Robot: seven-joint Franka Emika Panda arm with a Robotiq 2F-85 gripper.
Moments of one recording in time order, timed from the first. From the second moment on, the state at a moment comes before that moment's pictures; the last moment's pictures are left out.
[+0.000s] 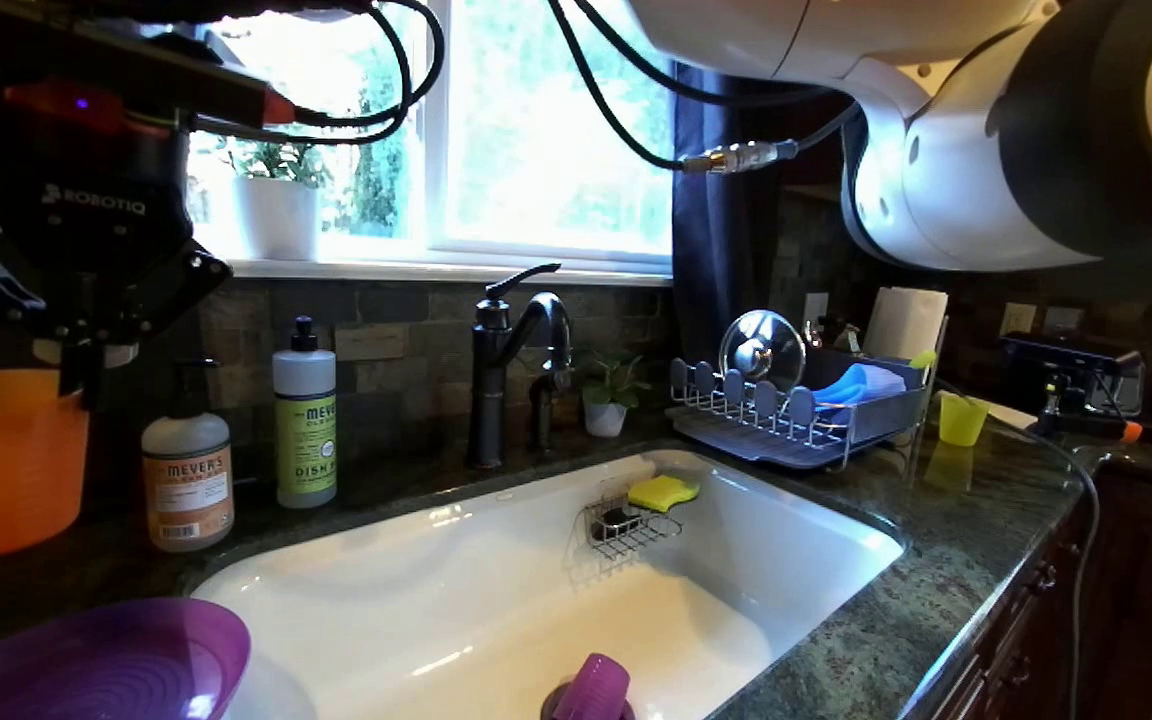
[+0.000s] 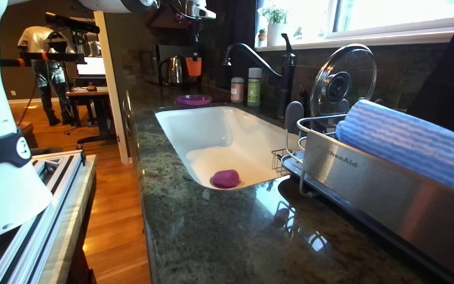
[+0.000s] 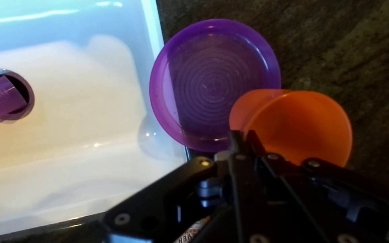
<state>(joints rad) 0.81 1.05 0.06 -0.44 0.02 1.58 0.98</state>
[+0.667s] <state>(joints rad) 0.79 1.01 0.03 -0.44 0.02 1.58 1.17</state>
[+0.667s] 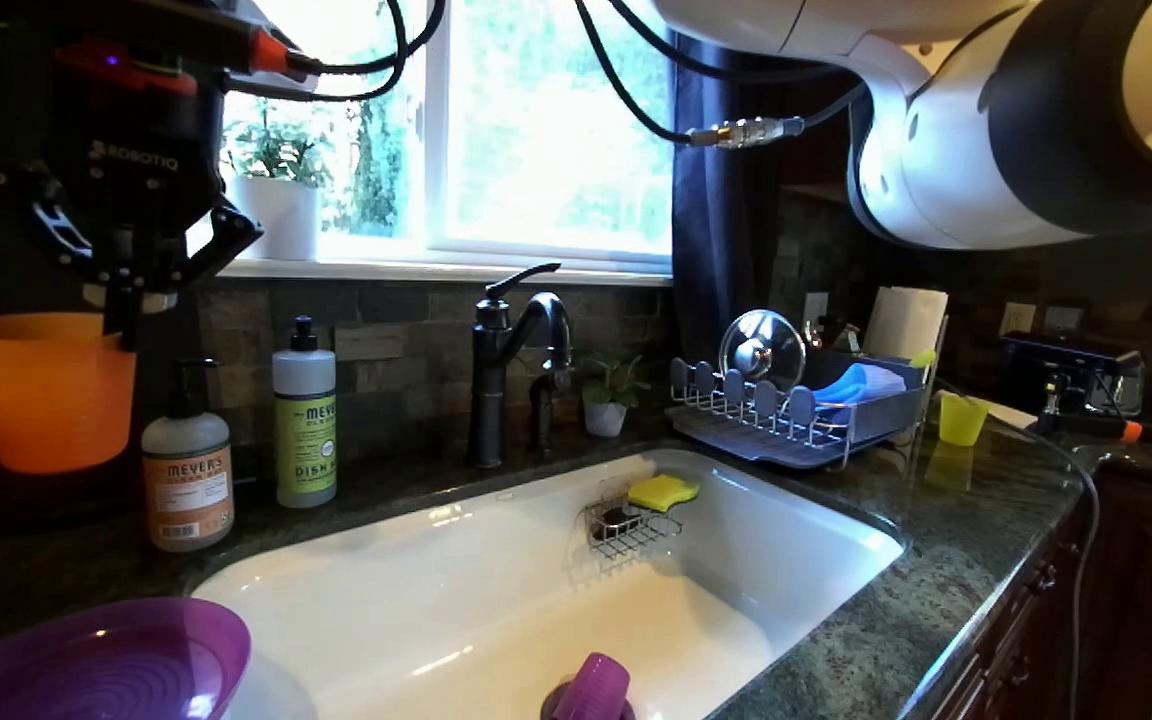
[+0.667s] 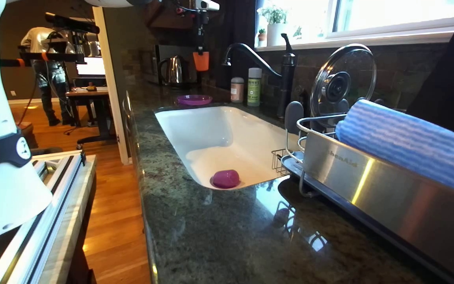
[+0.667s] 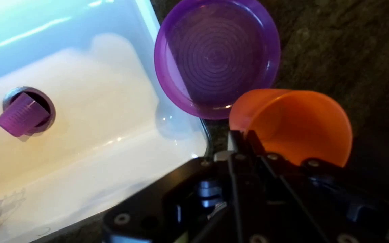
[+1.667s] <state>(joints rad) 0.77 0.94 0.00 -0.44 0.01 1.58 1.55</state>
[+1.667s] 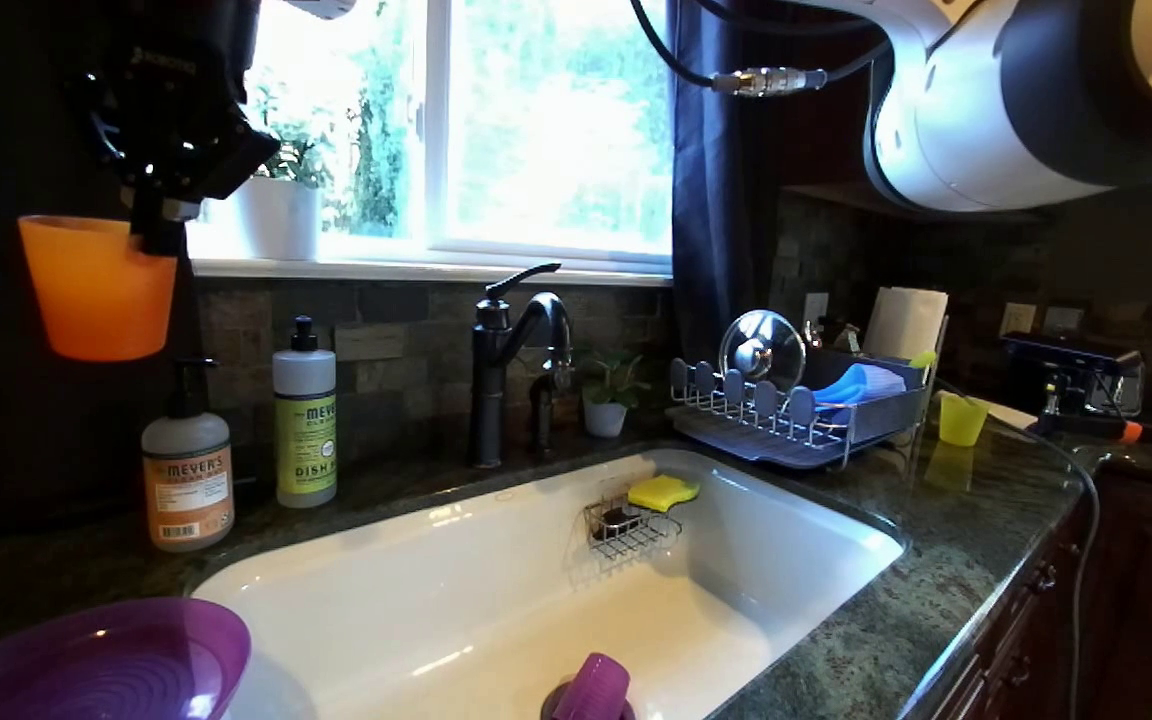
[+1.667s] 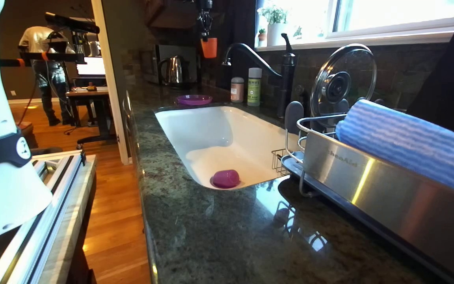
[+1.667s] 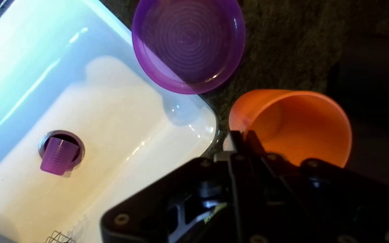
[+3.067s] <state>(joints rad) 0.59 0.90 0.03 -0.44 0.03 1.66 2.10</state>
